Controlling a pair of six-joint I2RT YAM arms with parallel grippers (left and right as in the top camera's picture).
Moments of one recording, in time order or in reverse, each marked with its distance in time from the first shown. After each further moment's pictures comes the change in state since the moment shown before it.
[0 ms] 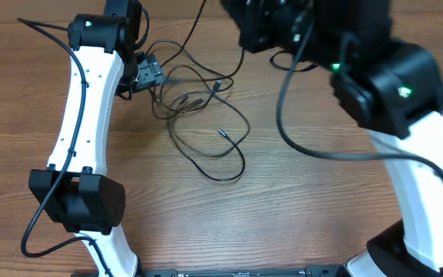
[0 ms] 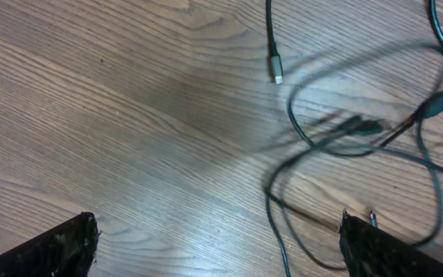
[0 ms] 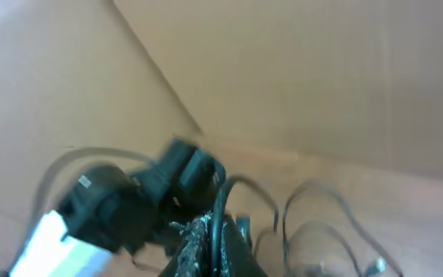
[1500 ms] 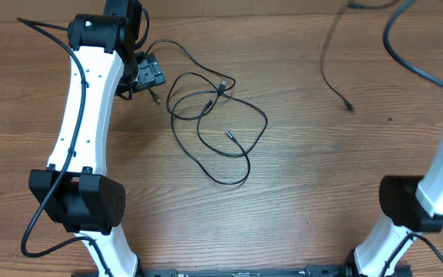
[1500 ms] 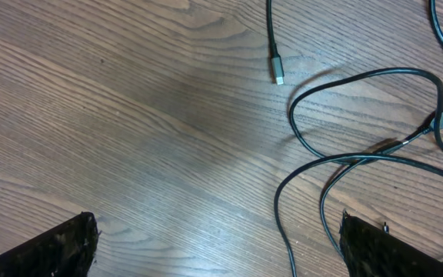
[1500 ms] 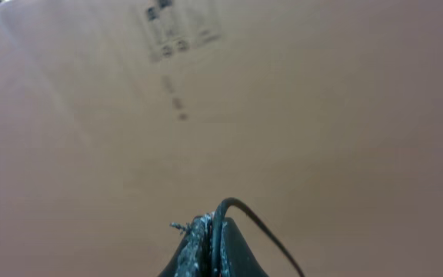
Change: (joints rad) left arm 0.000 0.000 0.000 0.000 0.000 0.000; right arm -0.544 0.251 0.452 0.007 0.078 -0.093
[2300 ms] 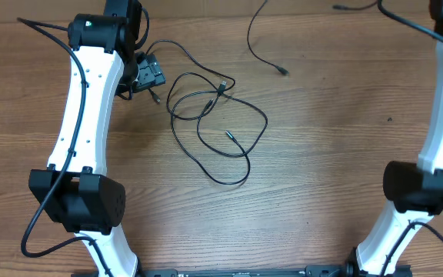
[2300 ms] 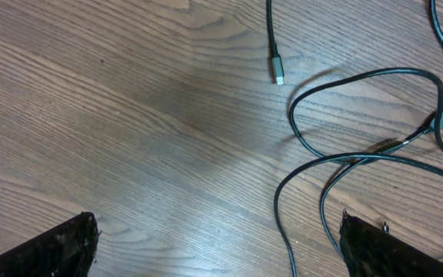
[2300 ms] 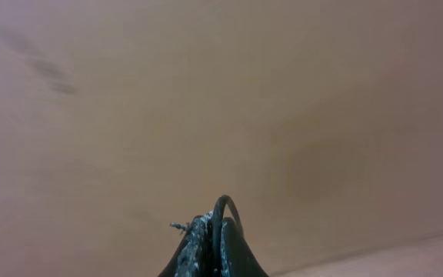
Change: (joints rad) left arm 0.000 0.000 0.000 0.000 0.000 0.000; right arm -0.107 0.094 -0.311 0.231 0.002 0.086
